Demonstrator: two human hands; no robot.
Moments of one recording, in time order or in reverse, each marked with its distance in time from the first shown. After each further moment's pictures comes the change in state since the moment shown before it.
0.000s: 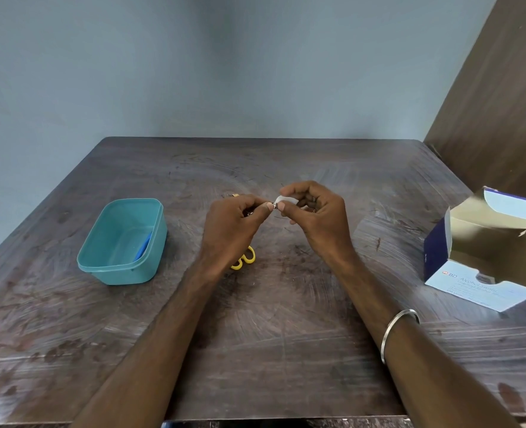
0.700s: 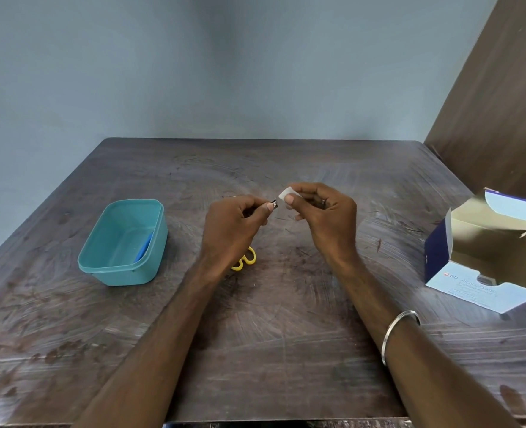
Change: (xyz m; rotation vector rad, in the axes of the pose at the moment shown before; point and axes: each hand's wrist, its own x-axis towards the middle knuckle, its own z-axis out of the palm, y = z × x) left_hand -0.001 0.002 0.000 -0.020 0.005 -0.045; right_hand -0.001 -0.001 -0.001 0.034 0.133 0.009
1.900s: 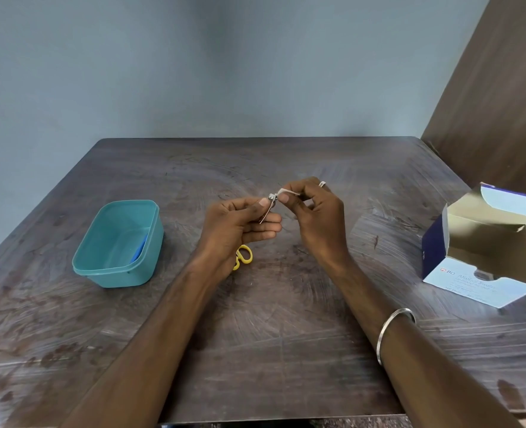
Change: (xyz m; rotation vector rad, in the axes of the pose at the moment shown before) left_hand -0.002 0.009 0.000 -0.873 -0.152 -0.529; right_hand -0.002 -0.002 0.006 -0.148 -0.029 -0.127
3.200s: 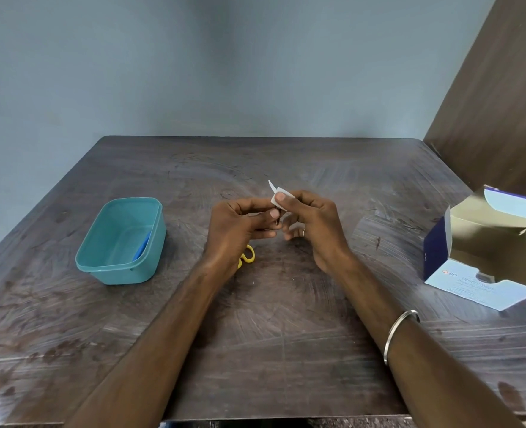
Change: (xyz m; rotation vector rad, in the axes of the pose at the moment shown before) left_hand 0.000 -0.008 0.000 0.182 0.018 0.164; right_hand -0.002 -0.009 -0.002 0.389 -0.179 0.496
